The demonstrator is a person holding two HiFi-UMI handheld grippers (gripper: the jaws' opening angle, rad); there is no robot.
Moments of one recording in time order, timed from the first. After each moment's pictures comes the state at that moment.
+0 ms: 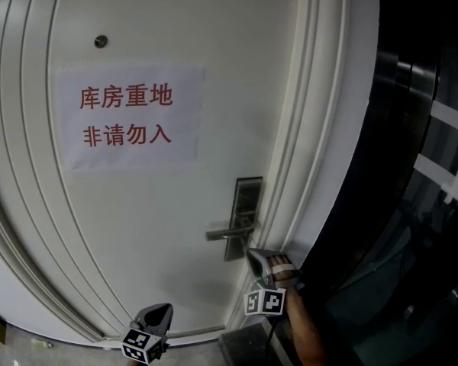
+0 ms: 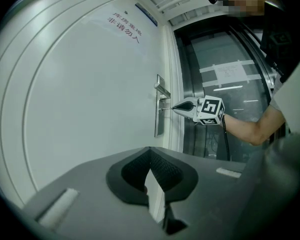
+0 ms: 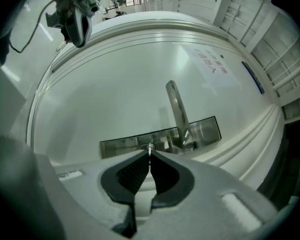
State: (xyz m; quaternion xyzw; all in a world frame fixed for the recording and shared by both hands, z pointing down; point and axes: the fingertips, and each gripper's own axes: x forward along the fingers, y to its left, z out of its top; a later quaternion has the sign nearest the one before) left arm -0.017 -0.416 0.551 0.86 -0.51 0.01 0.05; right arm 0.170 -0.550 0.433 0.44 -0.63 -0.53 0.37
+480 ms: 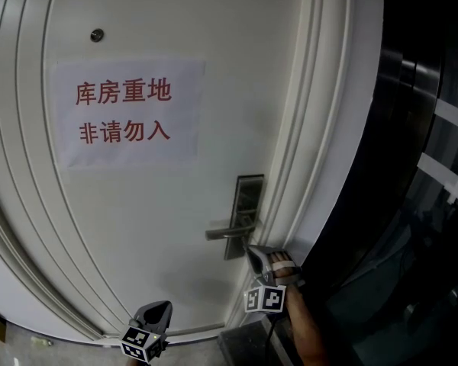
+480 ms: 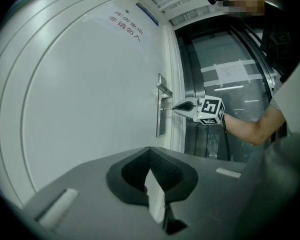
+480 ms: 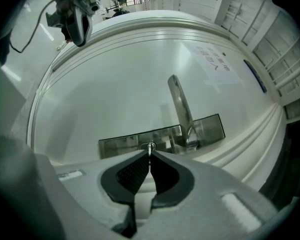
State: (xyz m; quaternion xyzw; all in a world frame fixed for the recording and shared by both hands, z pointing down) left arm -0.019 -0.425 0.552 0.86 -0.51 0.00 0.05; right arm 0.170 -0.561 0.435 0.43 -0.63 -0.53 0.37
